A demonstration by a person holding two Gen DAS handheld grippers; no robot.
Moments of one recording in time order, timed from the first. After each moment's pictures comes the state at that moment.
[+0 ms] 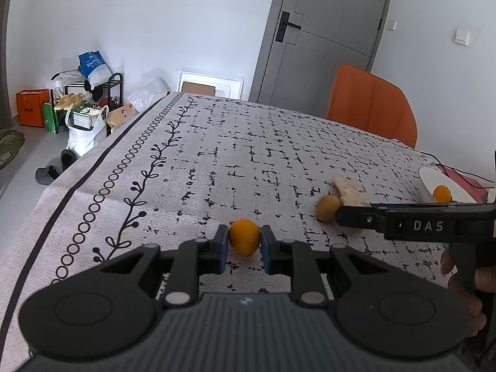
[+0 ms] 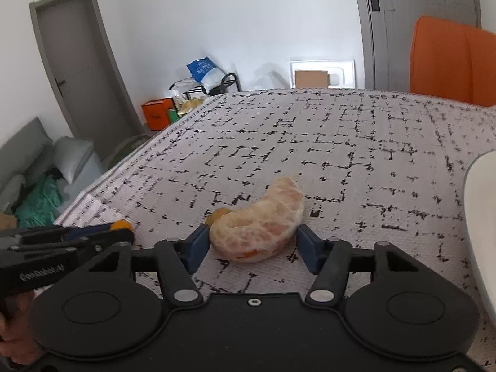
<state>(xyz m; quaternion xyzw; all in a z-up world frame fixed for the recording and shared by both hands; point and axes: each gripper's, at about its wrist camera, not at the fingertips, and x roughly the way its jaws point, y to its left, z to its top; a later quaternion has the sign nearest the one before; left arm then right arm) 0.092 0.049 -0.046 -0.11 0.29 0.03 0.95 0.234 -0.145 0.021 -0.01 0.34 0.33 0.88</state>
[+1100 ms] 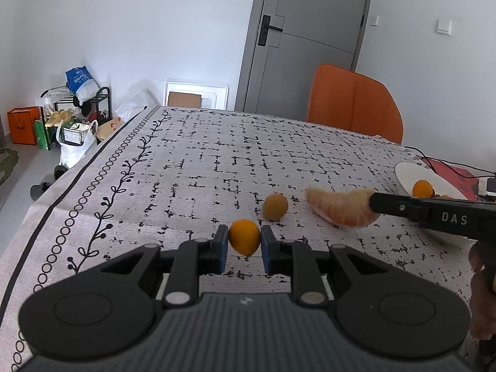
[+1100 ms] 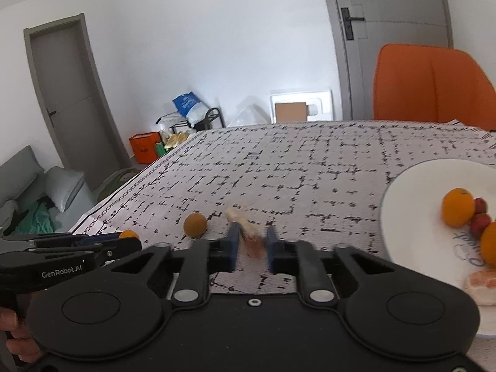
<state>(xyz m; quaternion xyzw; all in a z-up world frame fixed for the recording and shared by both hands) 0.090 0.016 -0.033 -0.09 0.28 0.02 0.95 0.203 -0.201 0.045 0.02 0.28 0.29 0.91</state>
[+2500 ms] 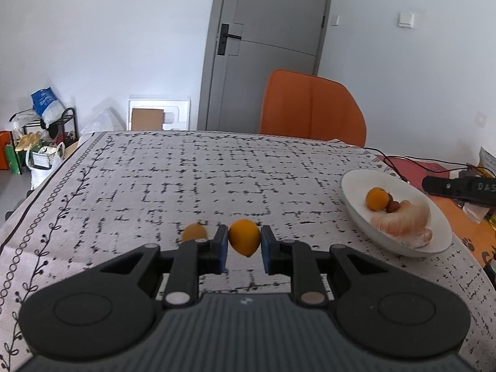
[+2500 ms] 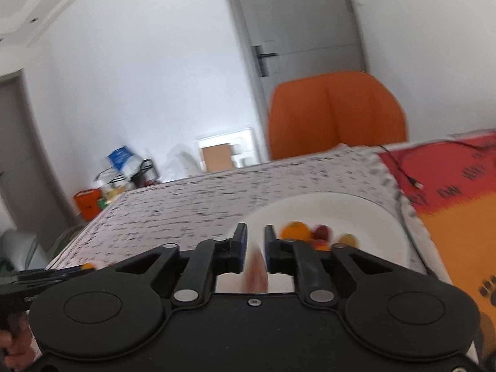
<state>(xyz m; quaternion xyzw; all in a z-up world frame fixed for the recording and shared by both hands) 0.114 -0.045 -0.013 -0.06 0.26 -0.04 0.96 0.200 -0.329 0.079 0.08 0.24 0.15 0.96</state>
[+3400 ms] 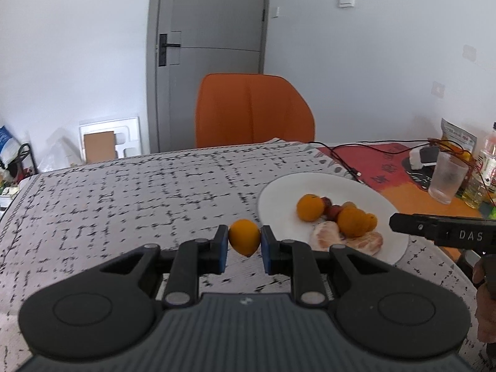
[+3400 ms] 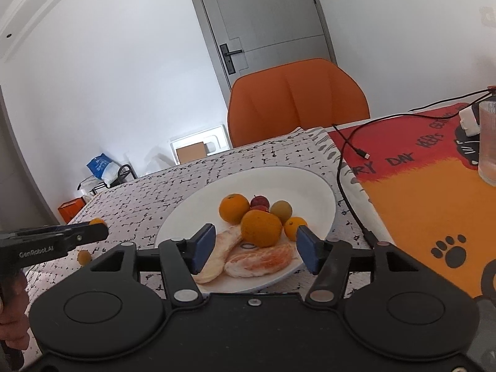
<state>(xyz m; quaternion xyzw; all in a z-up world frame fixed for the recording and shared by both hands) 0.144 -0.134 0.002 0.00 0.25 -0.13 0.96 0.178 -0.381 0.050 0.11 0.25 0.12 0.96</state>
